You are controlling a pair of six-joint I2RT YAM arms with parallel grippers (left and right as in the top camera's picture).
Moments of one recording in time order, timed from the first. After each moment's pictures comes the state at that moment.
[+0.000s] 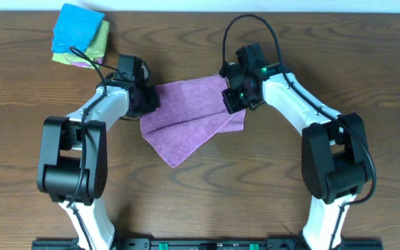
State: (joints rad) left arm -0.14 1.99 1.21 -0.44 0.23 -0.41; right arm 0.34 2.05 1.47 -0.69 -0.27 -0.06
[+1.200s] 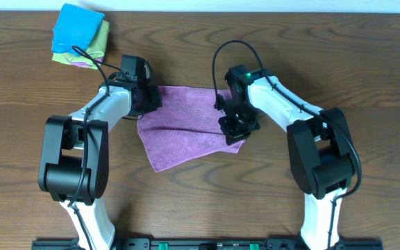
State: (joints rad) left arm -0.15 1.99 1.21 -0.42 0.20 -0.41; right arm 0.42 2.11 1.48 -1.13 -0.34 -0.06
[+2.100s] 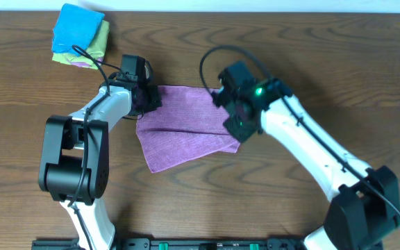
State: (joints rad) left arm -0.15 1.99 1.21 -0.42 0.18 -0.41; right arm 0.55 1.71 1.35 -1.07 0.10 -0.21
